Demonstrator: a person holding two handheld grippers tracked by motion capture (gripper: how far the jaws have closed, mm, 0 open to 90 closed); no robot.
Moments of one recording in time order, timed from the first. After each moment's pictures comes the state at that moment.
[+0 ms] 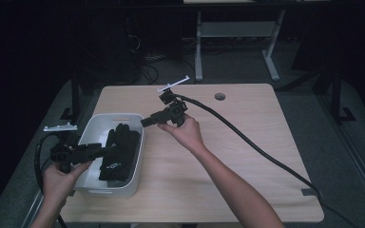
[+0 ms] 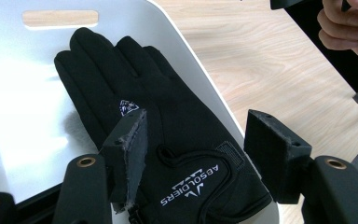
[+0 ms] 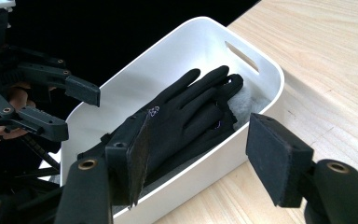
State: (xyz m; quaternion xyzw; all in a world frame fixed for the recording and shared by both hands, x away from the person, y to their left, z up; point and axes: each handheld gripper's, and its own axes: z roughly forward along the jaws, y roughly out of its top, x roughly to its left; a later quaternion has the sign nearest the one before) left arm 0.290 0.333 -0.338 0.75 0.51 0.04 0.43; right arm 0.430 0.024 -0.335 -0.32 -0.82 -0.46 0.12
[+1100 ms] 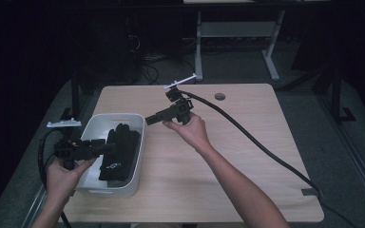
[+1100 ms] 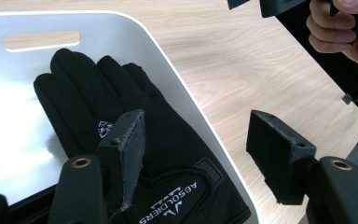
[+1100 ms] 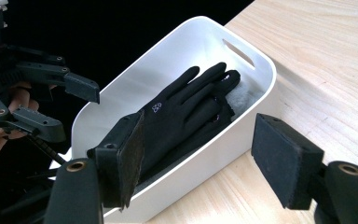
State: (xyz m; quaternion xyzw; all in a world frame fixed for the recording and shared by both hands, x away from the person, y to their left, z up) left arm 0.293 0.317 -0.324 0.75 0.49 0.04 0.44; right arm 0.433 0.005 -0.330 -0.33 -0.81 -0.47 0.13
